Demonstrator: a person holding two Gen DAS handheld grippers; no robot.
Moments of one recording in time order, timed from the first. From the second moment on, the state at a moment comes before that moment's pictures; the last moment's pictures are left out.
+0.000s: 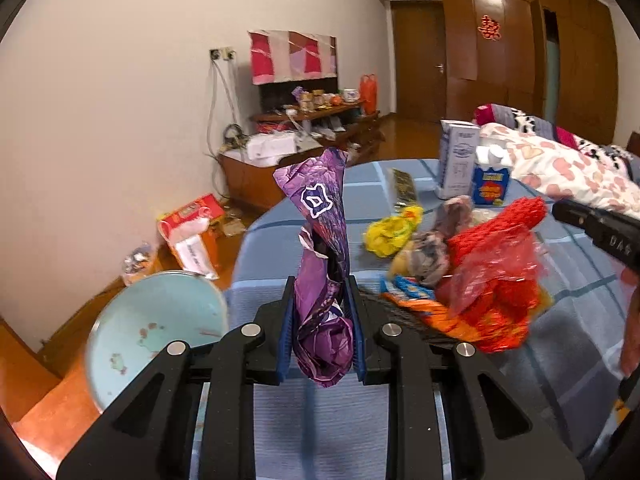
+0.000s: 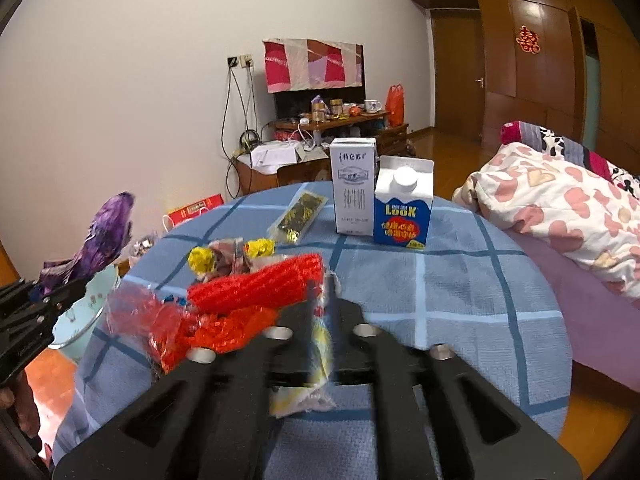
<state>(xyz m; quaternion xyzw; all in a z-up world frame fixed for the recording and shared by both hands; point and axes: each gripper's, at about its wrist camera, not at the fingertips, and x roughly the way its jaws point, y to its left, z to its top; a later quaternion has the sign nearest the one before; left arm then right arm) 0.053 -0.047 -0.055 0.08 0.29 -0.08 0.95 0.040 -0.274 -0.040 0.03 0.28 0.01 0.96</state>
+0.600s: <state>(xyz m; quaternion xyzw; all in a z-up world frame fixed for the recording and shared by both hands) 0.060 -0.010 -0.063 0.08 0.29 -0.02 0.95 0.056 -0.256 -0.031 0.03 0.28 0.04 0.96</state>
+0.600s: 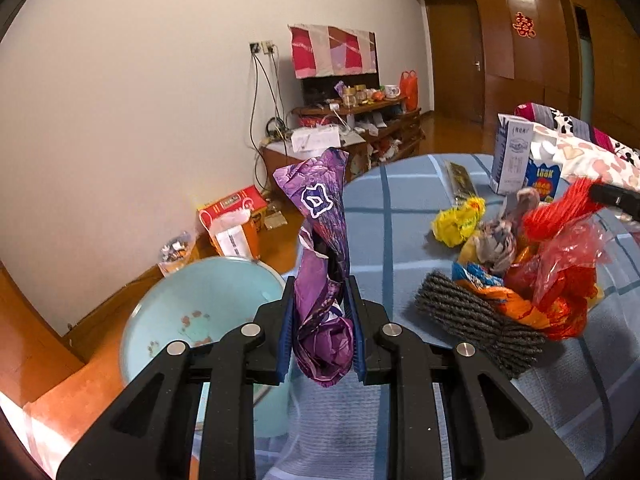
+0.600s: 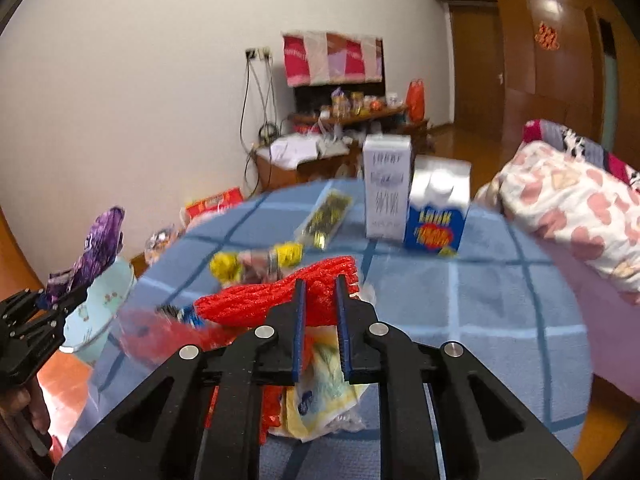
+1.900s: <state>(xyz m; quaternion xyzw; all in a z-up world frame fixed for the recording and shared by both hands) 0.054 0.124 -0.065 0.08 0.32 0.12 0.94 0.106 -0.069 -0.032 -0.04 0.24 0.18 0.95</state>
